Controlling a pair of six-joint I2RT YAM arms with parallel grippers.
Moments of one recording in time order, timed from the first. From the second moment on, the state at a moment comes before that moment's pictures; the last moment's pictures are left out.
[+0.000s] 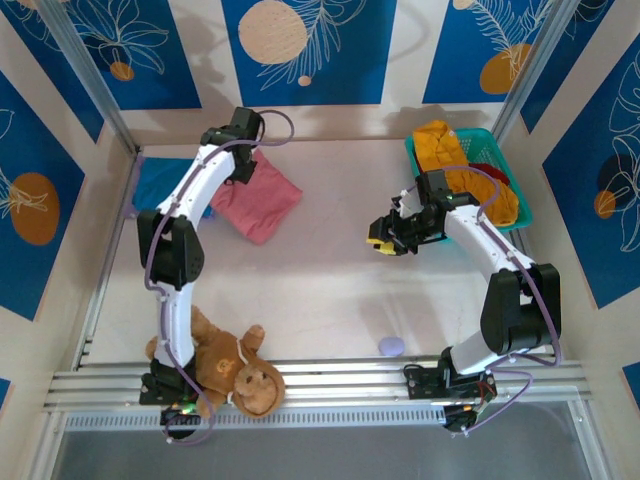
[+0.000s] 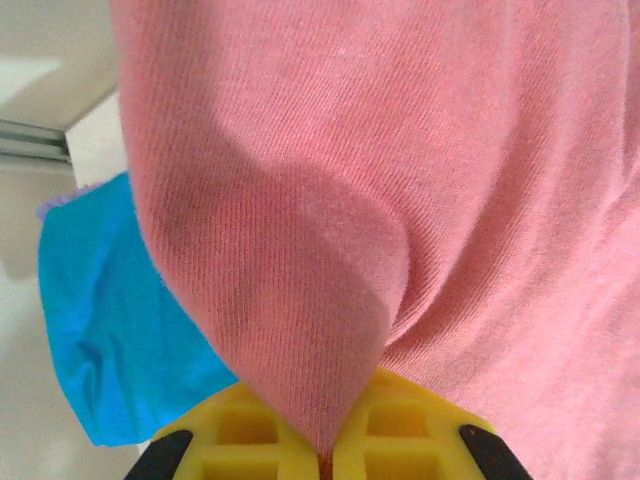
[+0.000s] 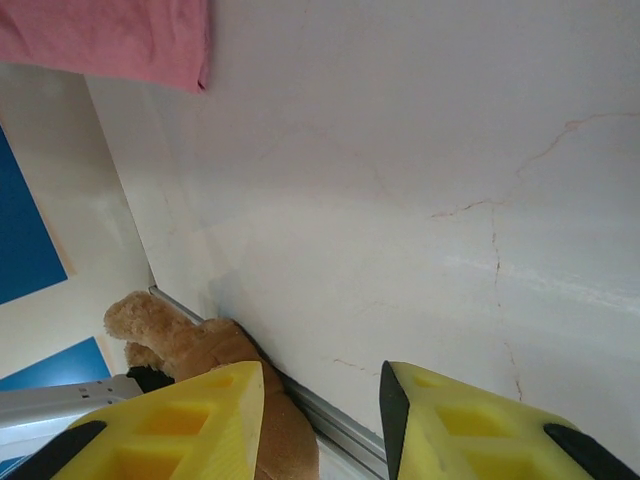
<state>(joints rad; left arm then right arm) -0.31 2.13 2.10 -1.04 -0.46 0.20 0.17 1.51 1.13 -0.86 -0.76 0.50</state>
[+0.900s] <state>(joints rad) -0.27 2.07 2.34 -1.13 -0.44 0.24 0.18 1.51 1.15 -0.89 -0.75 0.49</state>
